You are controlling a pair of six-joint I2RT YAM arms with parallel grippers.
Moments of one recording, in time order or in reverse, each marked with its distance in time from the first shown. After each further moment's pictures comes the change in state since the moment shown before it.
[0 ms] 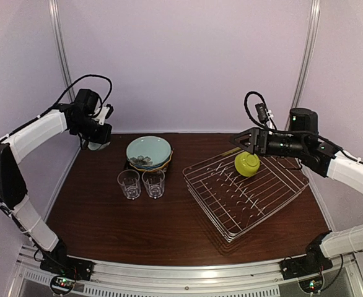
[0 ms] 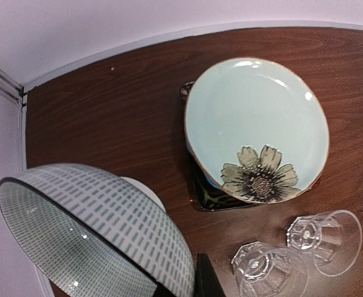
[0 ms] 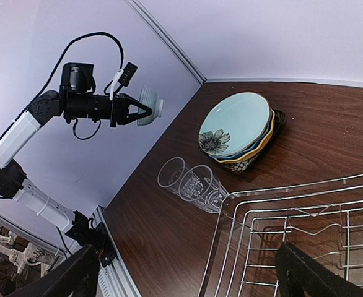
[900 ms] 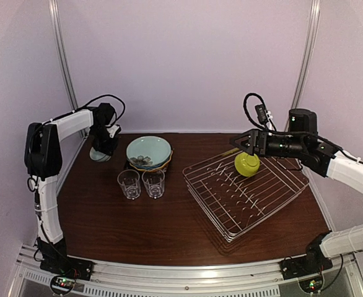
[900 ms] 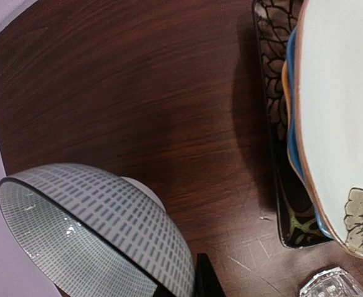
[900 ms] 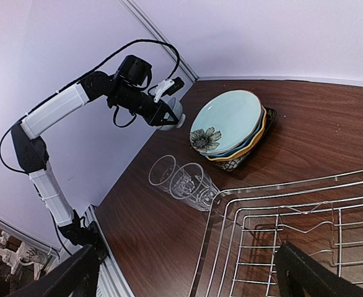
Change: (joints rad) left arm 0.072 0.522 0.358 -0.211 -0.103 0.093; right arm -0.002 0.003 0.000 -0.025 0.024 -0.028
